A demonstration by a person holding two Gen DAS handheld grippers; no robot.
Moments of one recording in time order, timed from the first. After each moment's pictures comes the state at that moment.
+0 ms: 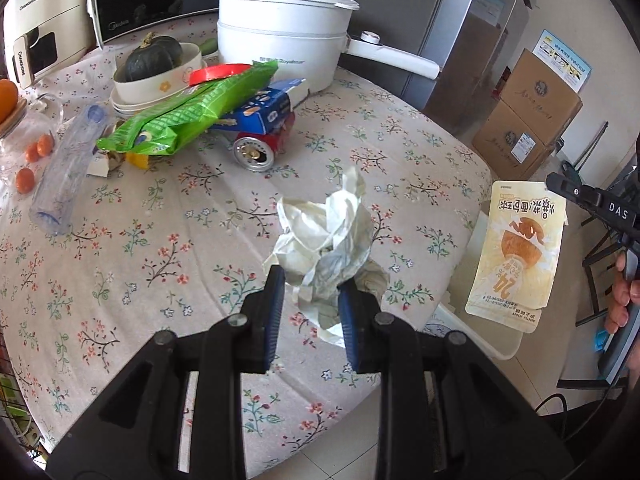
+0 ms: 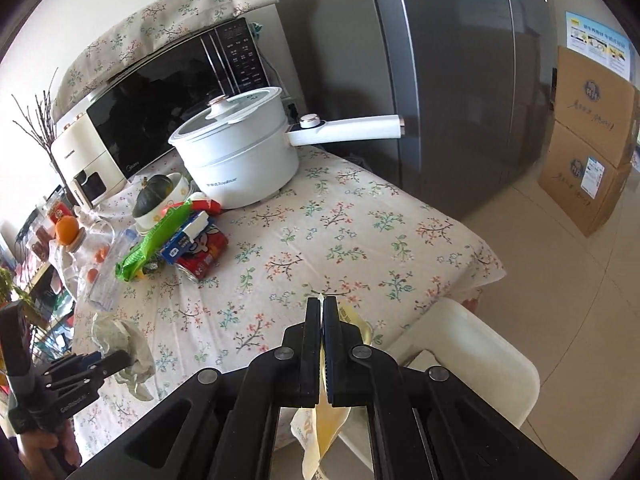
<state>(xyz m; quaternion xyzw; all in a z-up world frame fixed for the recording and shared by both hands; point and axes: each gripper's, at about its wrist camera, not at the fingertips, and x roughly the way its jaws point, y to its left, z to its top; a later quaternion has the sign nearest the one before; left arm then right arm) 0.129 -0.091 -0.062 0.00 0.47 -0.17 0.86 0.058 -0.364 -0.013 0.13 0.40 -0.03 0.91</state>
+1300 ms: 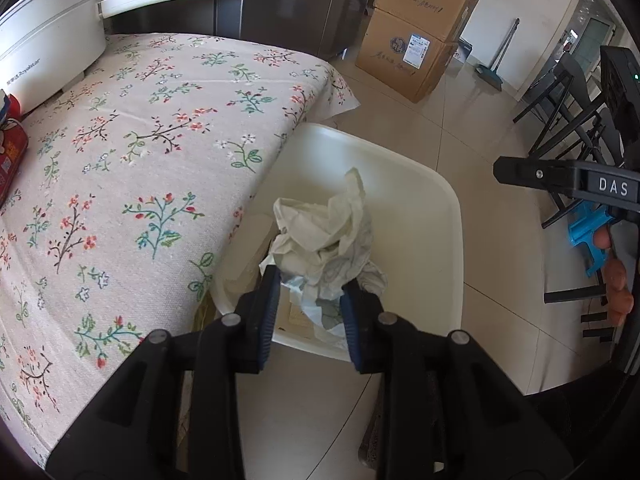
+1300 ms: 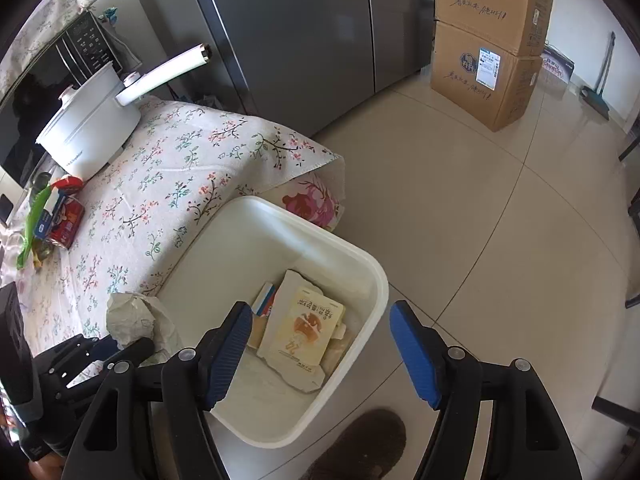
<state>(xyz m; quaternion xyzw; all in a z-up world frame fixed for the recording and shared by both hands) 0.097 -0.296 -0.134 0.10 0.49 -0.35 0.79 -0.024 -0.499 -0.088 0.18 0.50 -0.17 0.83</state>
